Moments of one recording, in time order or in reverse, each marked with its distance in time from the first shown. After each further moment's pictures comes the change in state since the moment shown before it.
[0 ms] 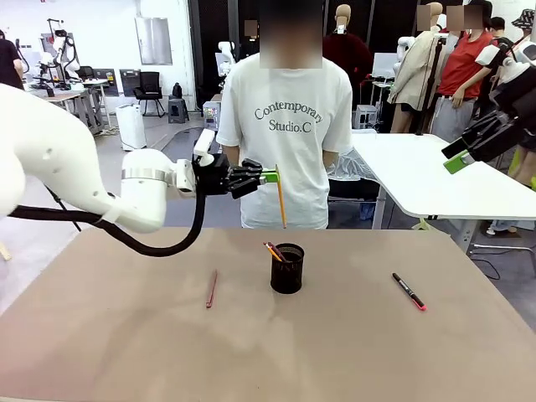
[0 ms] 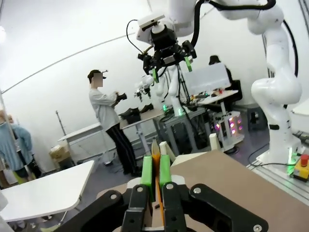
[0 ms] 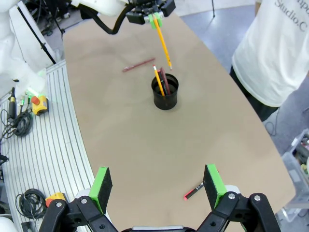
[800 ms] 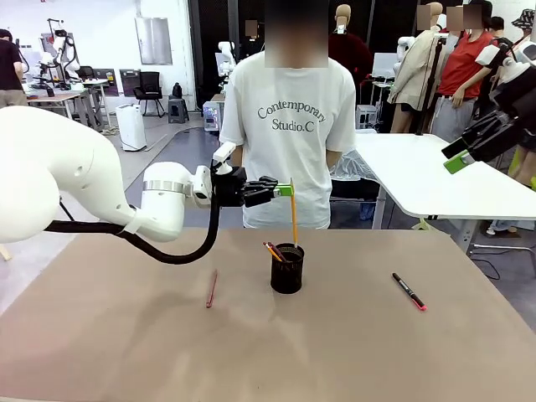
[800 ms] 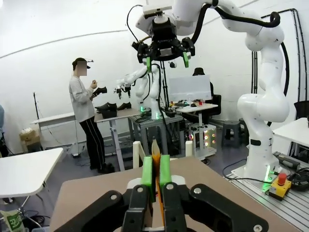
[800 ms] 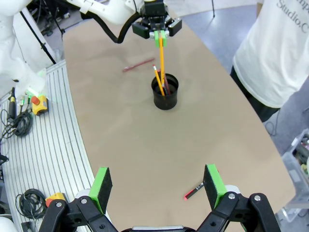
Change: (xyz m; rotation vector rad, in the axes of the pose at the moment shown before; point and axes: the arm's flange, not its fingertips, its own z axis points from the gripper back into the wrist) left arm -0.038 0.004 -0.022 -0.066 -0.004 0.215; right arm 0.000 0.000 0.000 0.000 0.000 0.000
